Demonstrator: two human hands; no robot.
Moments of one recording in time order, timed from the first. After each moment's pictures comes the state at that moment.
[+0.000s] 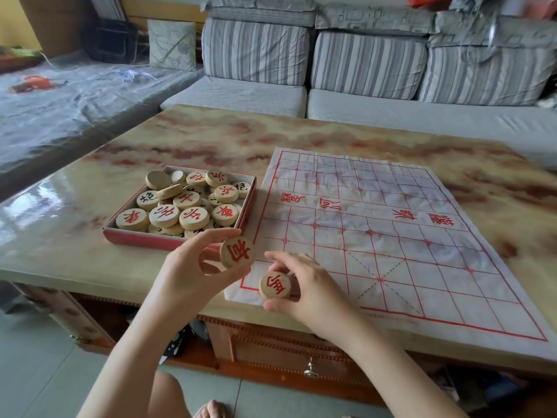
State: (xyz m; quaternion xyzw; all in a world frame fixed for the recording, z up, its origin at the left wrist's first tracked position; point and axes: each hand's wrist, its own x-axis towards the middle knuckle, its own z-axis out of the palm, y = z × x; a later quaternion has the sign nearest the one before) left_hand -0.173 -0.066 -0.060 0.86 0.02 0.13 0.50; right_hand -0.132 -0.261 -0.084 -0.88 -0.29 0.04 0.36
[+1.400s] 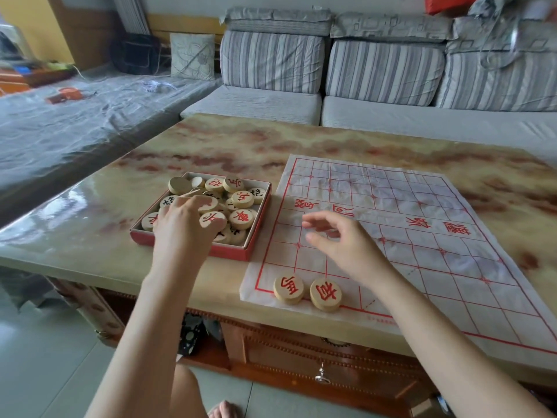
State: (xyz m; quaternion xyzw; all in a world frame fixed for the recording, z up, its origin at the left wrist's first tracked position) left_hand -0.133 -0.041 -0.029 0.92 0.20 0.23 0.24; right_hand -0.085 -0.273 -0.038 -0.85 -0.24 0.01 0.47
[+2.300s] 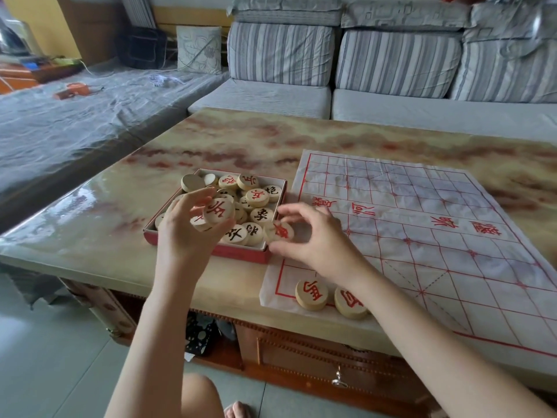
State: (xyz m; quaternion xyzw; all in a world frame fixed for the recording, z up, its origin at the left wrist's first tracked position) left_hand -0.136 -0.016 -0.049 0.82 0.13 0.33 0.46; right_hand -0.086 -0.211 -0.042 -0.86 -0.26 0.03 0.44
